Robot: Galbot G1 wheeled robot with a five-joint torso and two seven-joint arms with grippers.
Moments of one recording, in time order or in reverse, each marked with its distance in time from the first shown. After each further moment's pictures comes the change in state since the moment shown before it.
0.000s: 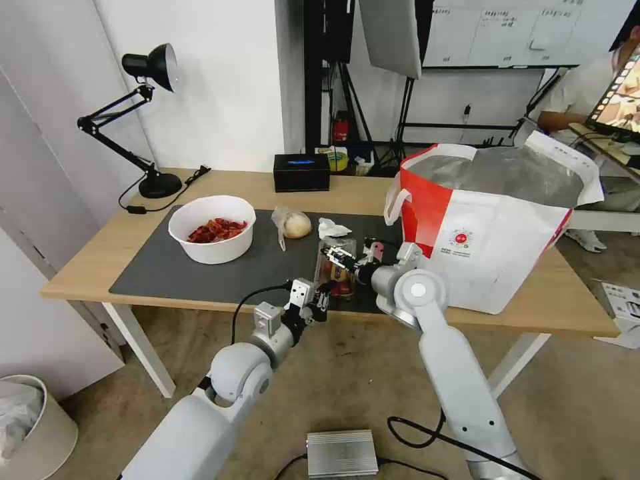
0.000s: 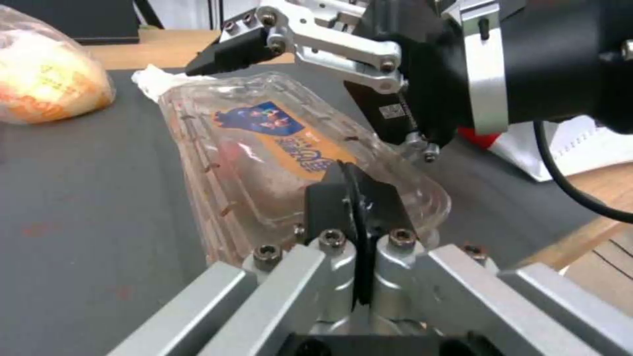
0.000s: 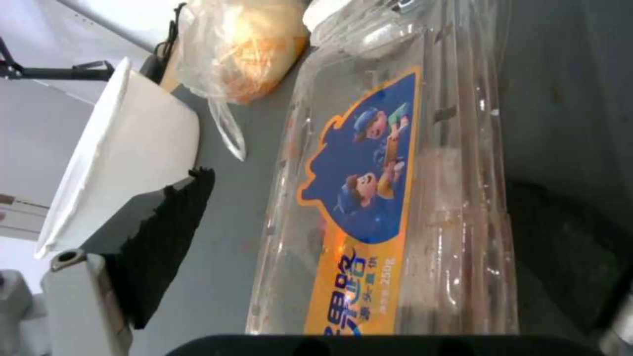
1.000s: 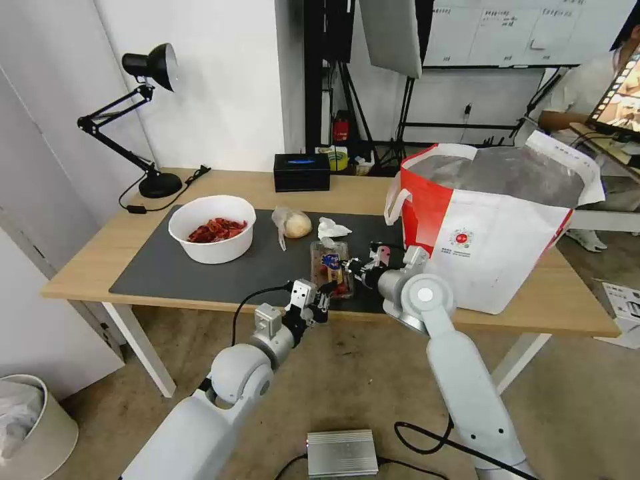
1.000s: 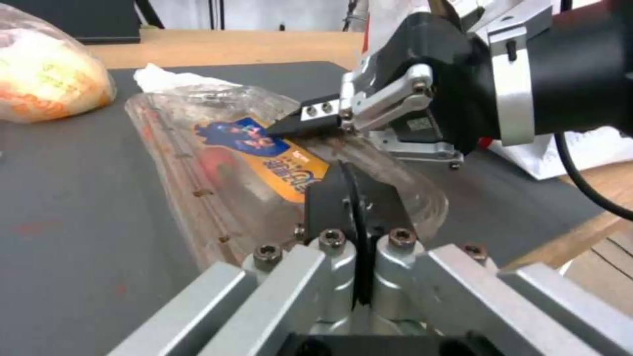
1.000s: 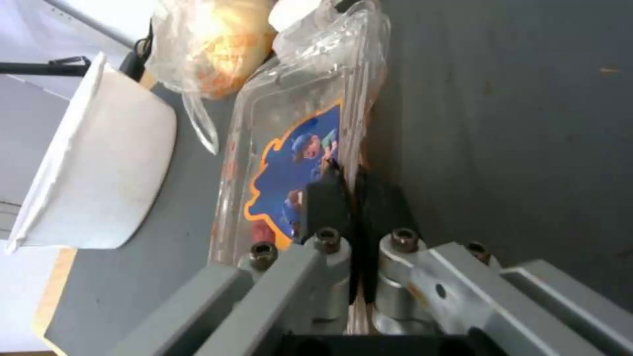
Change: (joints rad) left arm 0.008 -0.001 -0.002 -0.006 0.007 -0.004 0.002; right arm -0.030 -0.026 0.012 0.030 0.002 0.002 0.019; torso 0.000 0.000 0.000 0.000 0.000
